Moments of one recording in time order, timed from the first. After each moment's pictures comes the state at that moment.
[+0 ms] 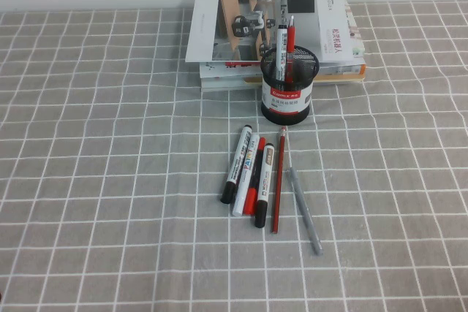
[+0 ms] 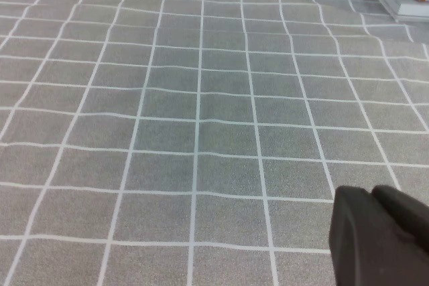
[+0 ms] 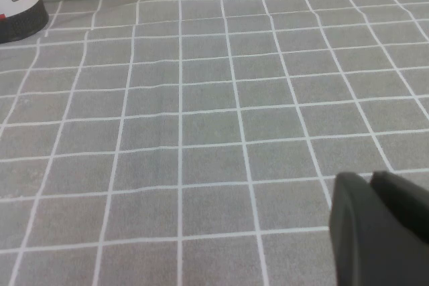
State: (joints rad) right arm 0.02 -0.01 0.03 -0.06 0.38 0.16; left arm -0.05 -0.01 0.03 -0.11 0.39 0.07
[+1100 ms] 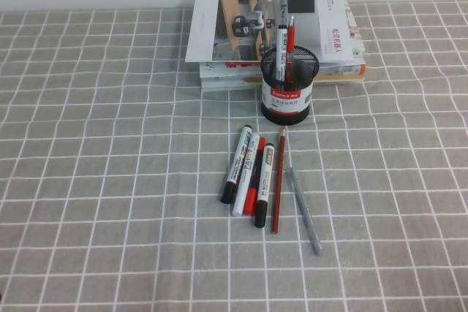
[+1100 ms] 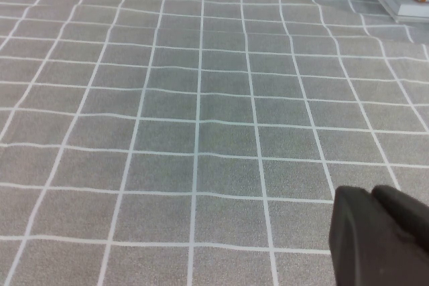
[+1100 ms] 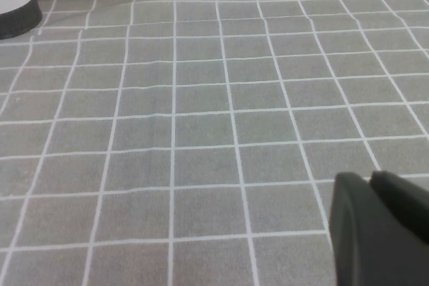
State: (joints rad) right arm 0.02 -0.01 0.03 -0.09 0.38 0.16; left arm -0.05 -0.01 0.03 -0.11 0.39 0.07
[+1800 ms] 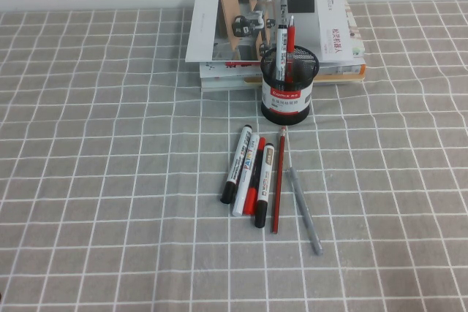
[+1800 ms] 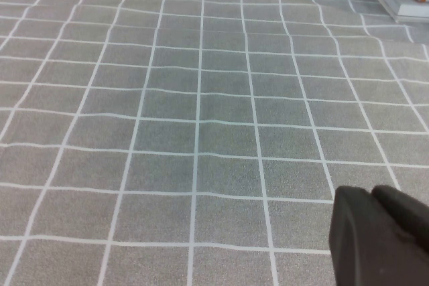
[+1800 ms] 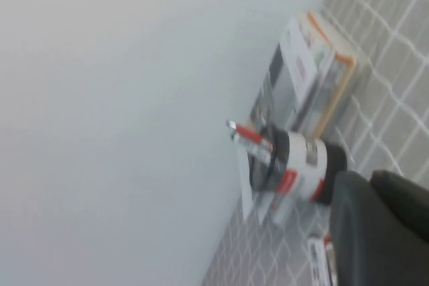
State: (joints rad) right arm 0.02 -0.01 0.03 1.17 0.18 0.15; left arm -0.05 -0.01 0.03 -0.11 0.39 0.07
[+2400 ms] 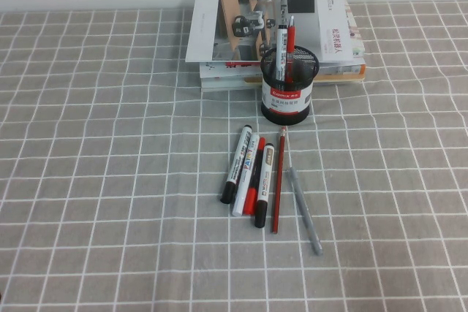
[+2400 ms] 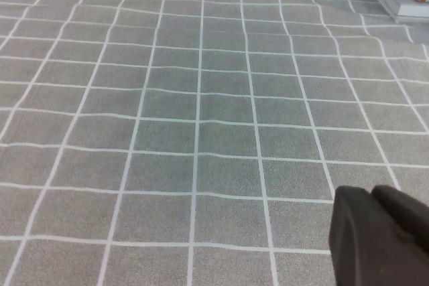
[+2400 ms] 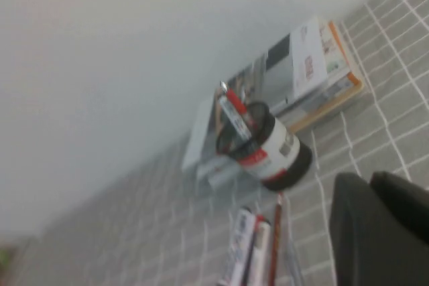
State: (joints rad) right arm 0.02 0.17 -0.18 1.04 0.28 -0.17; left arm -0.05 -0.01 0.03 -0.11 0.39 0.07
